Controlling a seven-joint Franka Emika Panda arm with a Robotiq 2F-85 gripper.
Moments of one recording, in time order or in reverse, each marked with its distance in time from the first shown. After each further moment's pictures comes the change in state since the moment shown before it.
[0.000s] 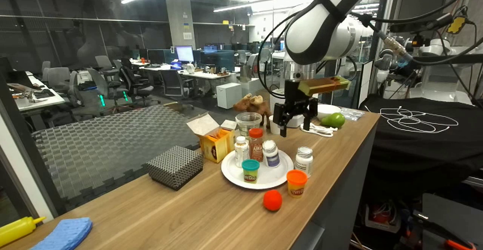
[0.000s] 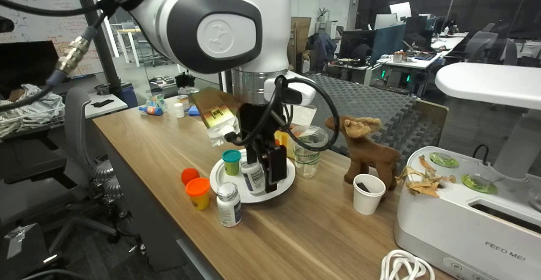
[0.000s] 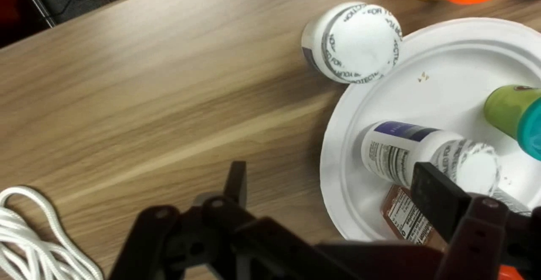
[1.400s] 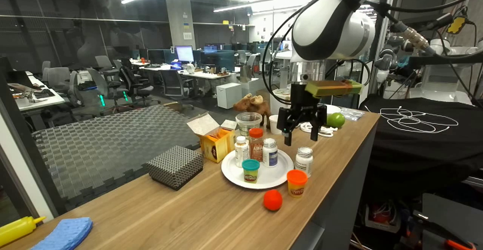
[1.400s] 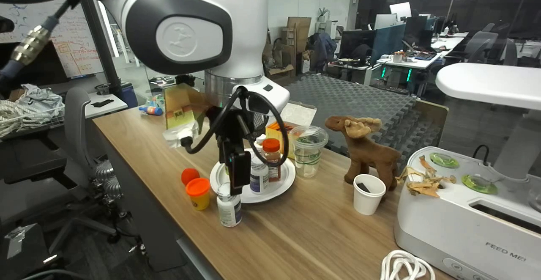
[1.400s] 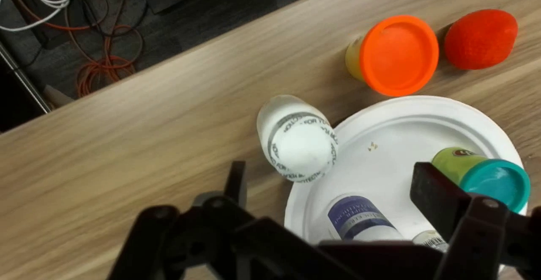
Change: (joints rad) arm 0.004 -0.083 0.037 -0.113 0.114 -0.032 0.009
